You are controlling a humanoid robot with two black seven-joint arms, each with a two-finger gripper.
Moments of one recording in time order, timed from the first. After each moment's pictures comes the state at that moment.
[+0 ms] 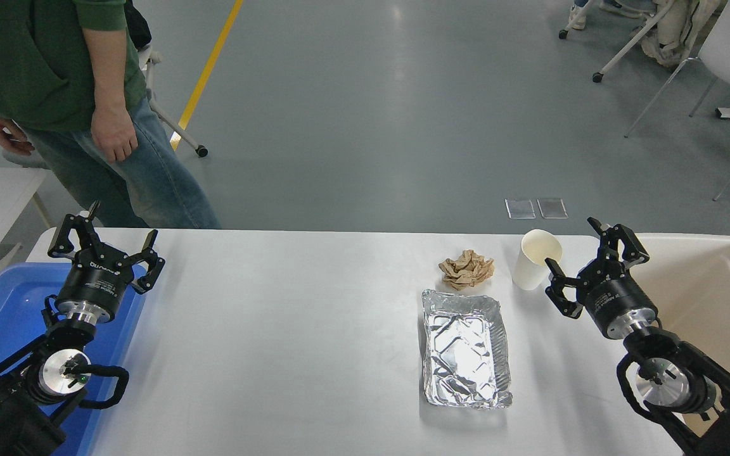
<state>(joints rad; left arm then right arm) -0.43 0.44 -0.89 -0.65 0.01 -0.51 -0.56 0.30 -0.35 0.99 1.02 -0.26 0.07 0.32</state>
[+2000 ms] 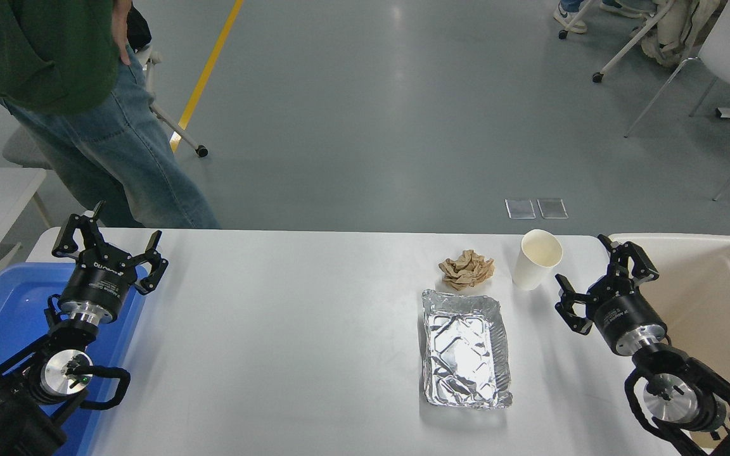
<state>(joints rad) -0.43 0.43 -0.88 -0.65 0.02 -0.51 -0.56 0.27 -0.45 0.96 1.03 -0.26 0.07 0.26</state>
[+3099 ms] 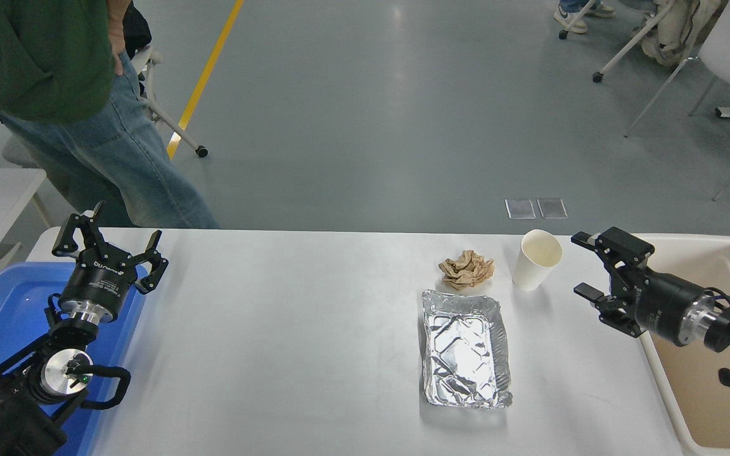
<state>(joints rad) -0.43 0.43 -0.88 -0.65 0.02 -0.51 -0.56 0.52 -0.93 0.55 1.38 -0.62 0.09 0.19</state>
